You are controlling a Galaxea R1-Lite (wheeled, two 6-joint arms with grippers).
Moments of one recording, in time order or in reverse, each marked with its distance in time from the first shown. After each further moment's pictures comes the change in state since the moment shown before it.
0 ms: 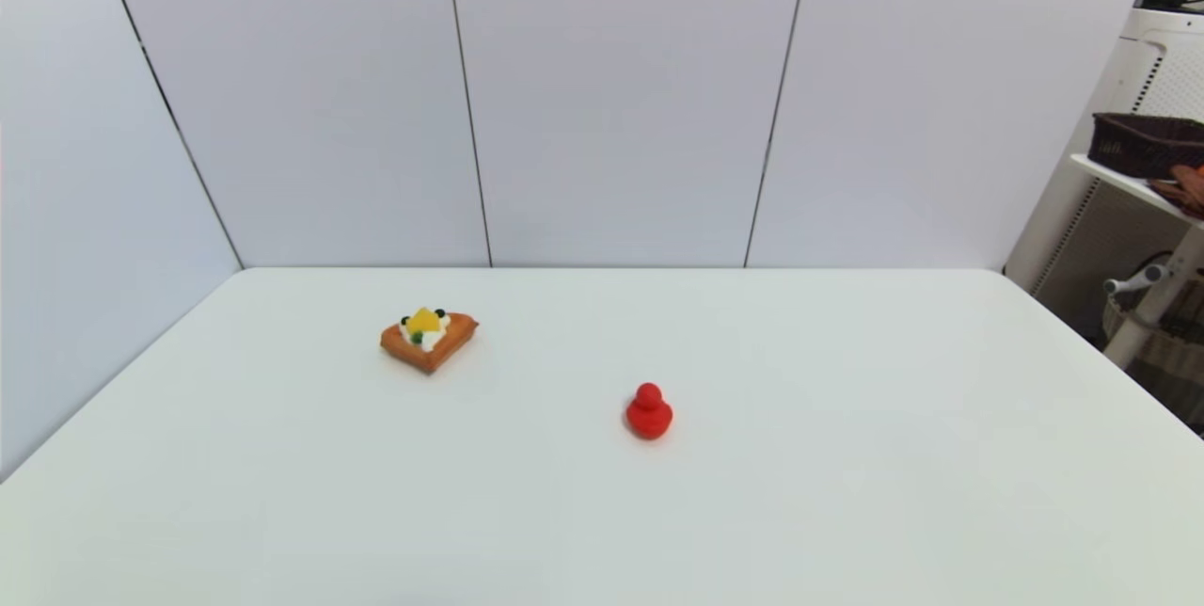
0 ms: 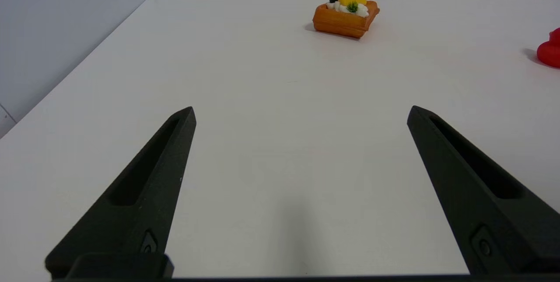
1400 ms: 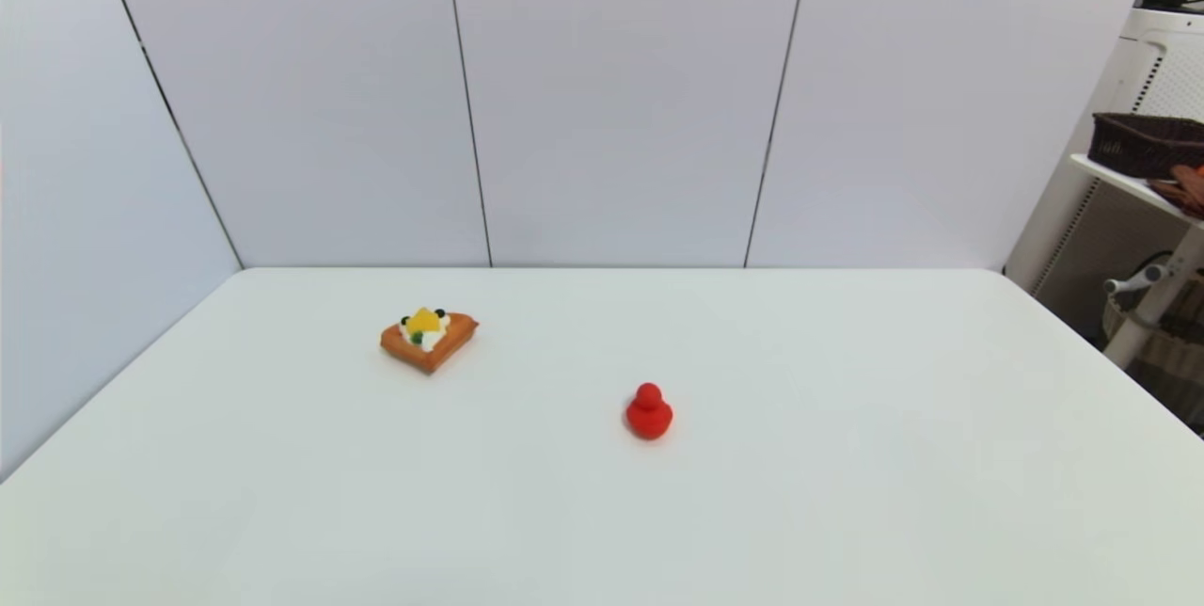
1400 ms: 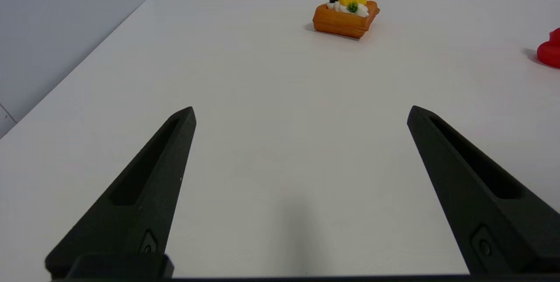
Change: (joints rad) left arm 0.000 0.000 0.000 0.000 0.000 0.000; right arm 0.000 0.000 0.002 0.000 0.001 0.001
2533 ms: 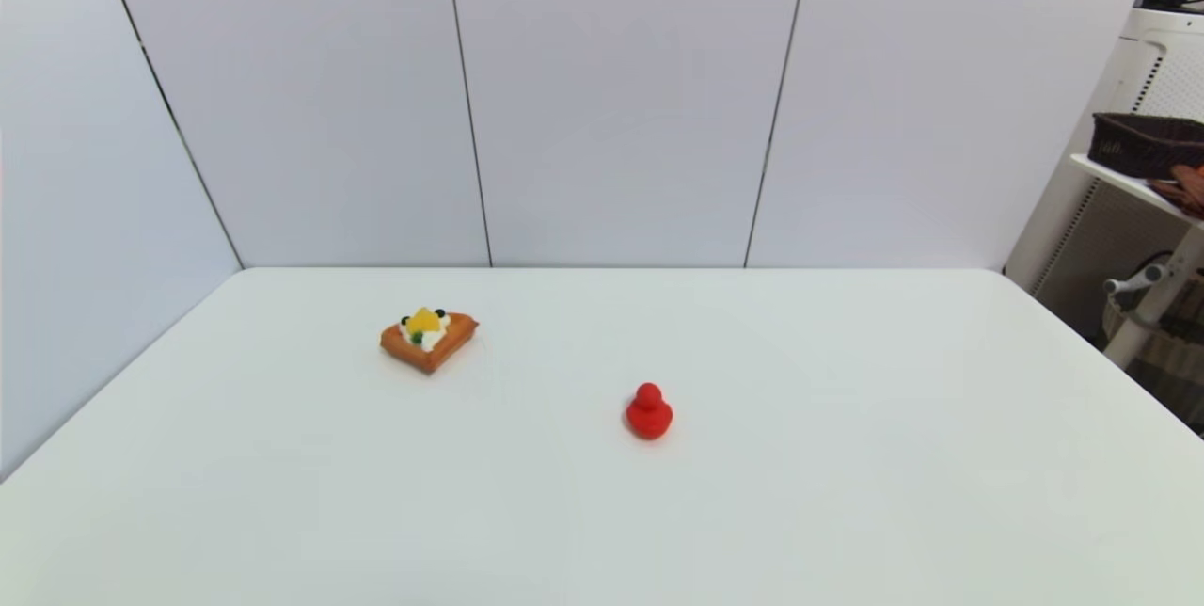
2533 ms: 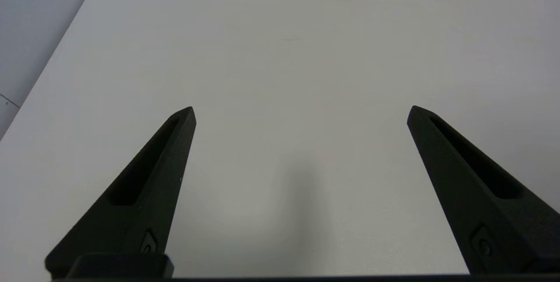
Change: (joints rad) left arm -0.008 0.324 -0.195 0.139 -0.007 0.081; right arm 0.000 0.000 0.000 0.000 0.000 0.000
